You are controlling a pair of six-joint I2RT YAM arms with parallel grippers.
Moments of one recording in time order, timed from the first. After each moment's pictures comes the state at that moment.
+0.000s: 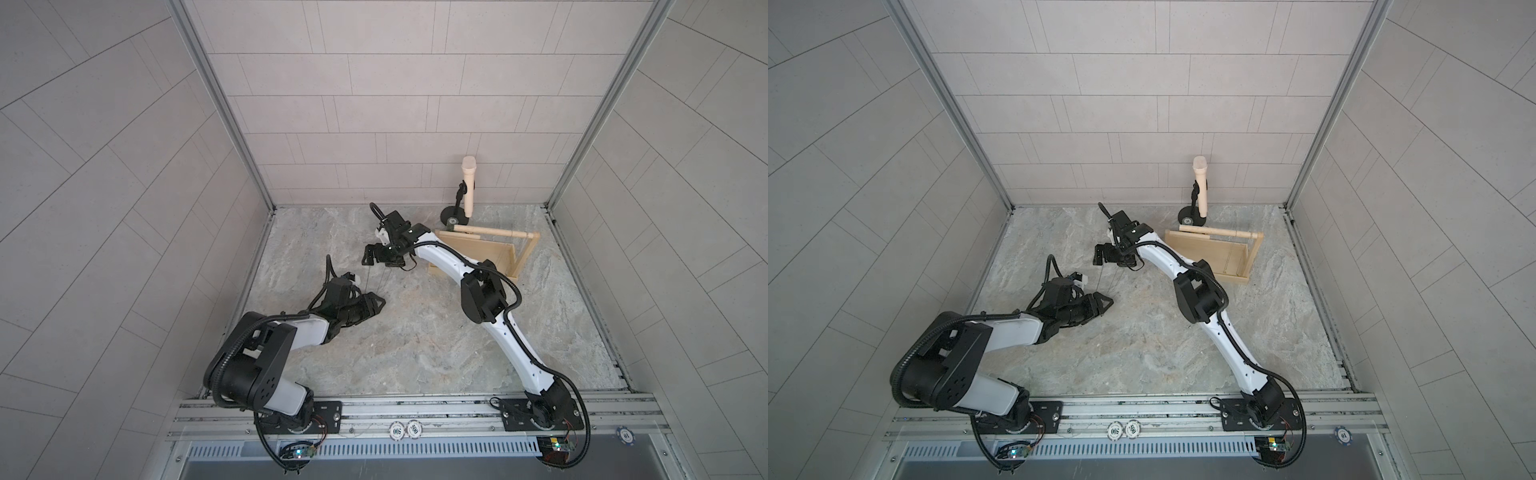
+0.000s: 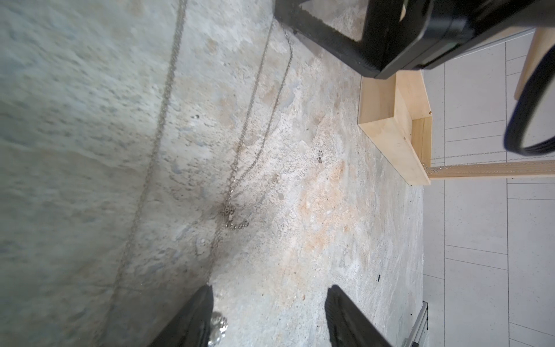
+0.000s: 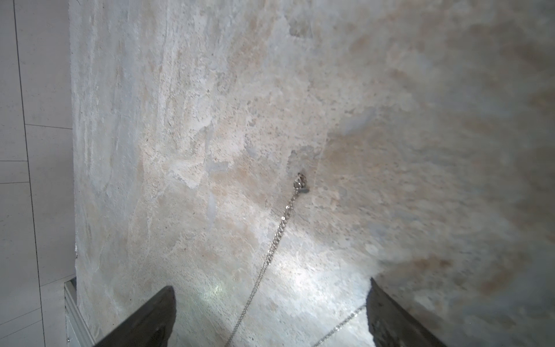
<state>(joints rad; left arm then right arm) -0.34 1.49 0.42 0.31 0.41 -0.77 0.61 2.63 2.43 -0.79 -0.39 0.54</state>
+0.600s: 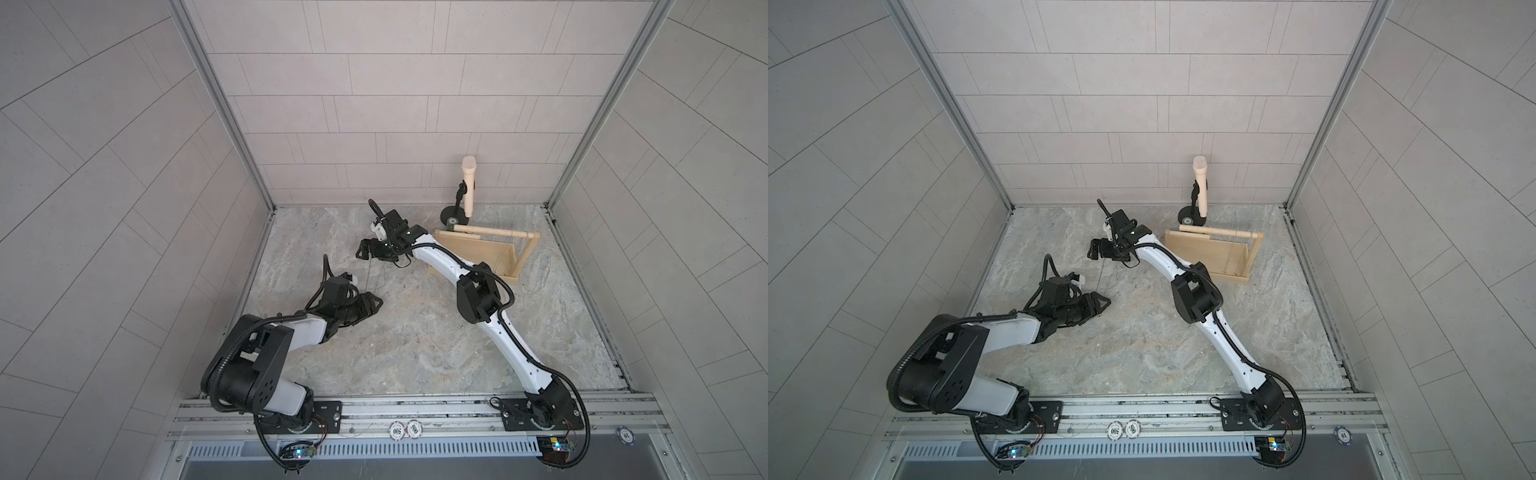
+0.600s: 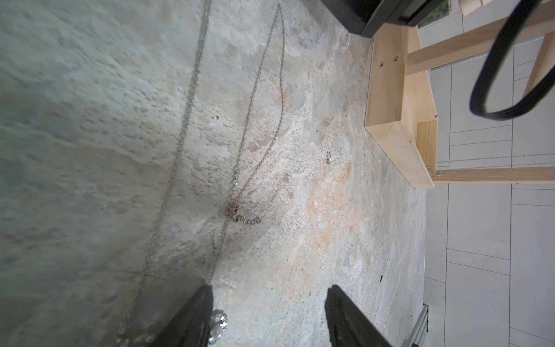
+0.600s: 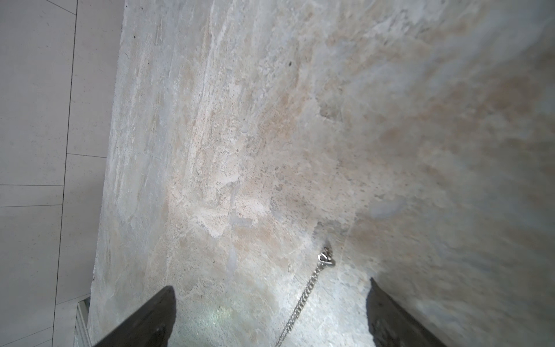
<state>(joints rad) -0.31 1.47 0.43 0.26 0.42 -0.76 0.61 2.72 2.55 -0.69 -0.40 0.56</state>
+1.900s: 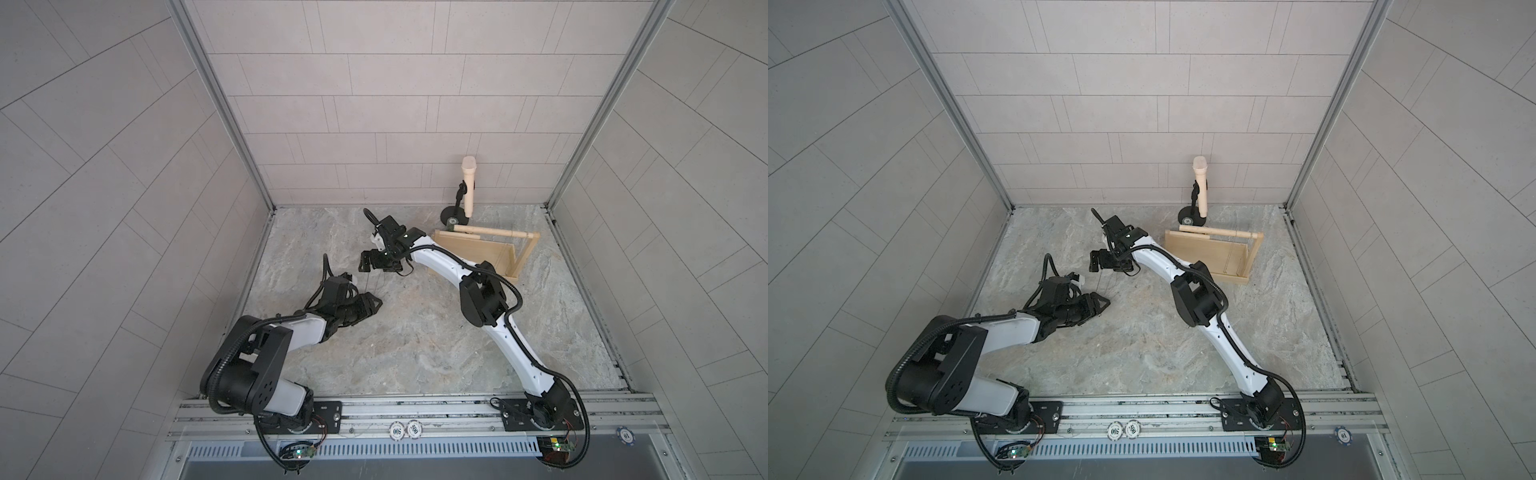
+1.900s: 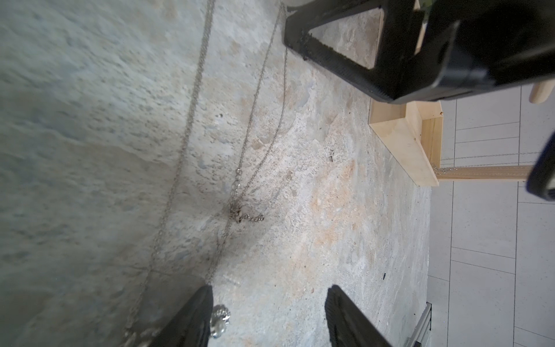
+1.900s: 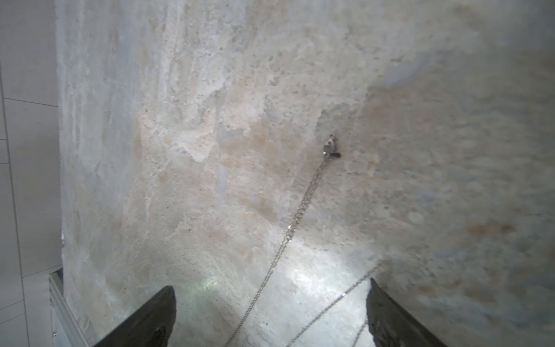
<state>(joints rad) -0.31 1.46 0.44 0.22 0.42 -0.74 0.66 2.59 2.37 -0.80 -0.34 0.53</state>
